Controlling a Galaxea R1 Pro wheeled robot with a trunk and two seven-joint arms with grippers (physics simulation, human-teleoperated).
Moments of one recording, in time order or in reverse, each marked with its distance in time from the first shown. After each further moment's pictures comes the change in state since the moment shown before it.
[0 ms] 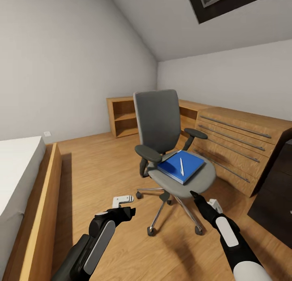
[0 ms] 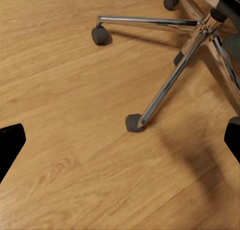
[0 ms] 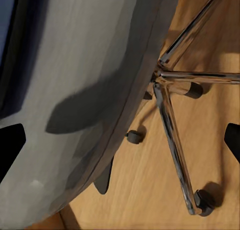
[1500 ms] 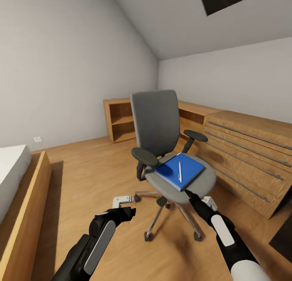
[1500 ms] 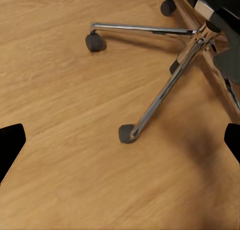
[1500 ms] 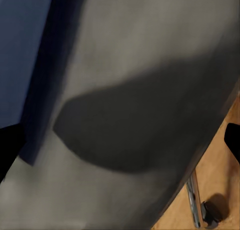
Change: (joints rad) left arm 0.000 0.000 -0.002 0.000 0.001 0.000 0.000; right arm 0.000 0.001 0.090 -0.022 -0.005 0.000 0.001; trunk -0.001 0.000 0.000
